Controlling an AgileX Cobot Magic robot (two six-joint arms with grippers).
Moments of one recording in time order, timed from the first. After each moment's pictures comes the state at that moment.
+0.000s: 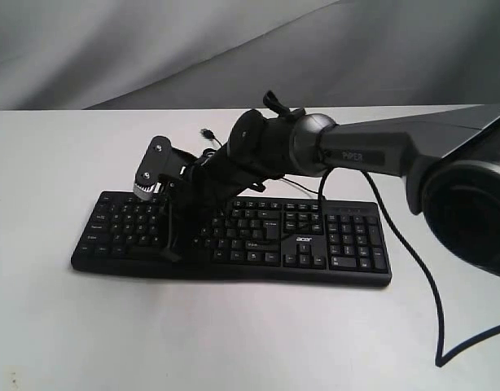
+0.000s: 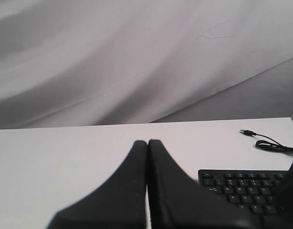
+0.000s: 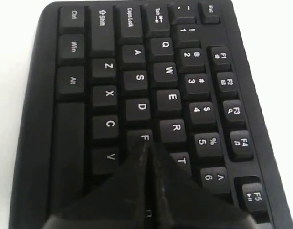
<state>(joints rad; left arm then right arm) 0.15 0.00 0.00 0.12 0.12 -0.07 0.66 2.37 -1.73 0.79 0.58 -1.34</state>
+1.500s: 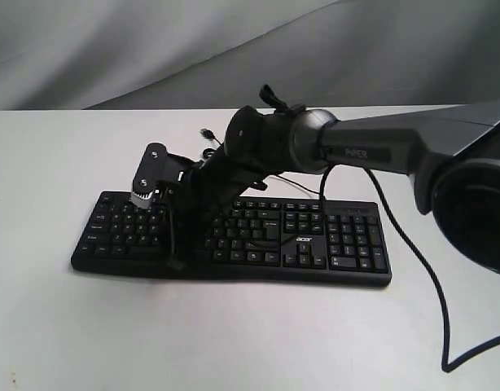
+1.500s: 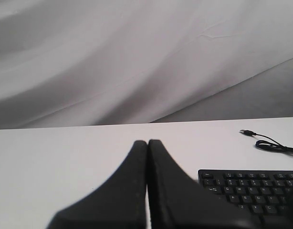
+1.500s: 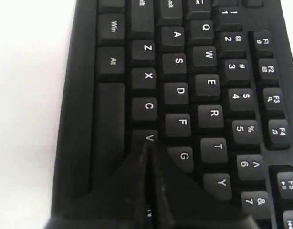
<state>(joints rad) 0.15 0.00 0.00 0.12 0.12 -0.07 0.68 2.34 -1.72 0.69 0.66 -1.28</state>
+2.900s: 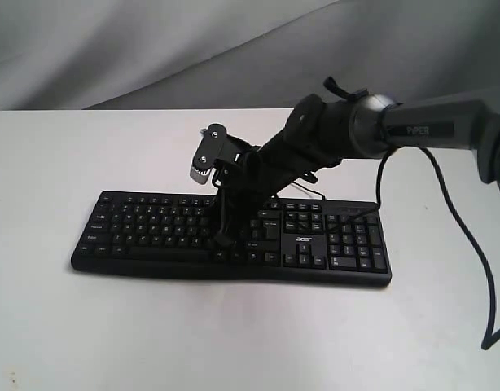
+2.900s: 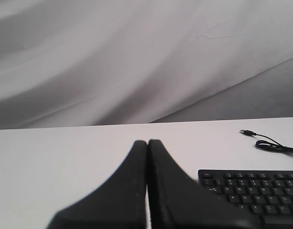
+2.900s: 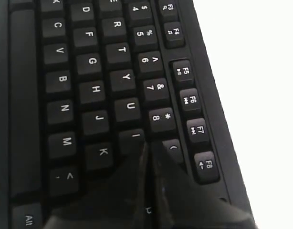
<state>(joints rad) 0.15 0.00 0.00 0.12 0.12 -0.07 0.53 2.25 -1.56 0.79 0.59 -1.39</state>
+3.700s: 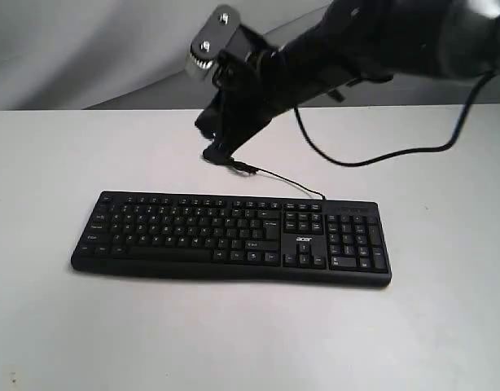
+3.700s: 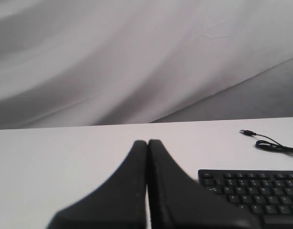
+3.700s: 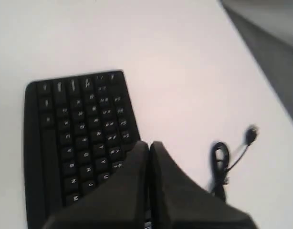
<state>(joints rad) 0.15 0.00 0.00 0.12 0.12 -0.07 0.53 1.90 -1.53 0.74 0.59 -1.23</state>
